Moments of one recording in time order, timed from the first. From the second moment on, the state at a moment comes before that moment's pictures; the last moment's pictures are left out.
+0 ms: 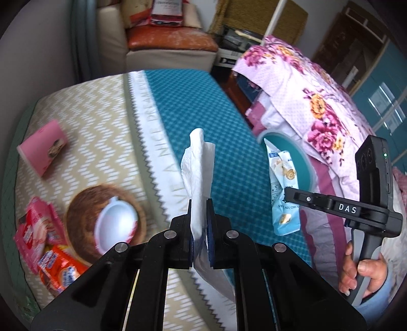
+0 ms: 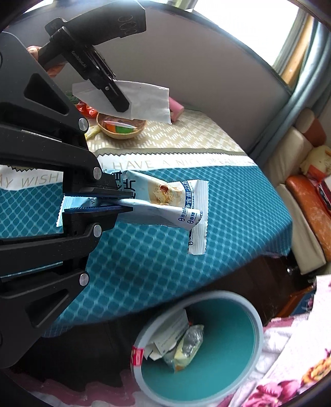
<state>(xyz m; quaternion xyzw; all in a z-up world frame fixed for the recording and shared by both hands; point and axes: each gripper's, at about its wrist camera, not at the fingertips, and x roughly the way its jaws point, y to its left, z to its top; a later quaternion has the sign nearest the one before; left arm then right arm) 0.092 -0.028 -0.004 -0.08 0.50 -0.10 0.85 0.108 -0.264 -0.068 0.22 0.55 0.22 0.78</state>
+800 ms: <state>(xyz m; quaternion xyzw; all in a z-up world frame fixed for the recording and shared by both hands) 0.162 -0.195 -0.022 0.00 0.52 -0.19 0.83 0.113 -0.417 -0.054 0.28 0.48 0.10 0.83</state>
